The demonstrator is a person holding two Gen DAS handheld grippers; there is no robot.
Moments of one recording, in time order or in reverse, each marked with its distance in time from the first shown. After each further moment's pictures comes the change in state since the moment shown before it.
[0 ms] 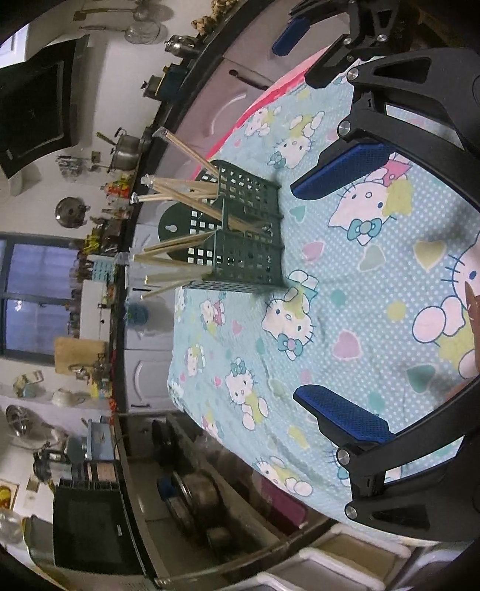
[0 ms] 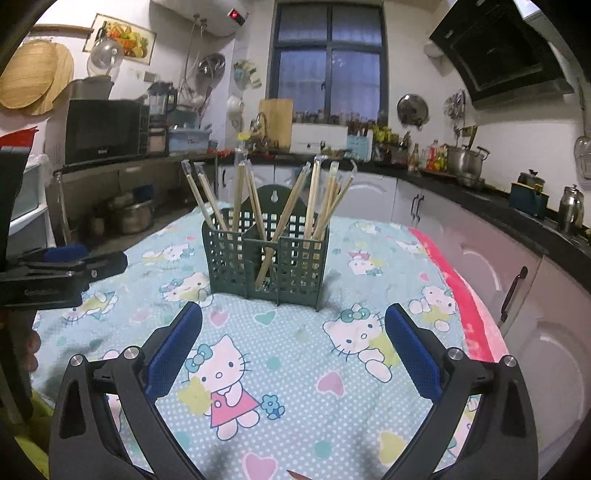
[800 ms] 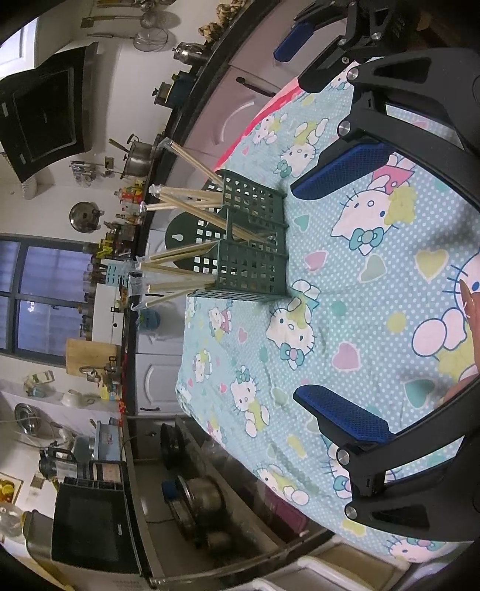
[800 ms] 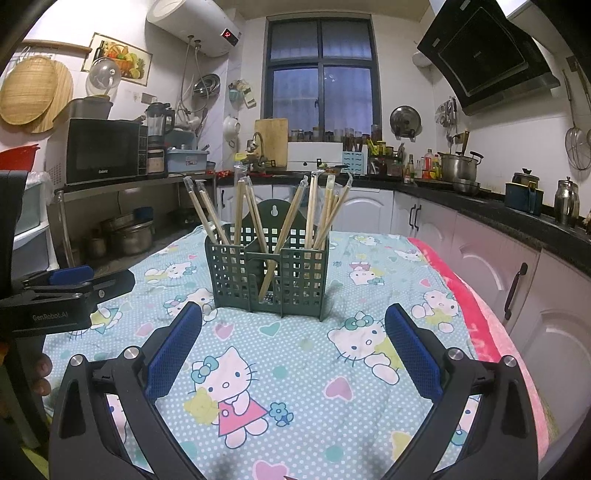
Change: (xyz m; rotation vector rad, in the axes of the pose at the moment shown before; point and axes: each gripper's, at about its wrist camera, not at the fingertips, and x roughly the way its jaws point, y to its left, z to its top) left arm -0.003 -0.004 -0.007 -0.011 -0.043 -0.034; right arm -0.006 0.001 -0.007 0.041 -0.063 0.003
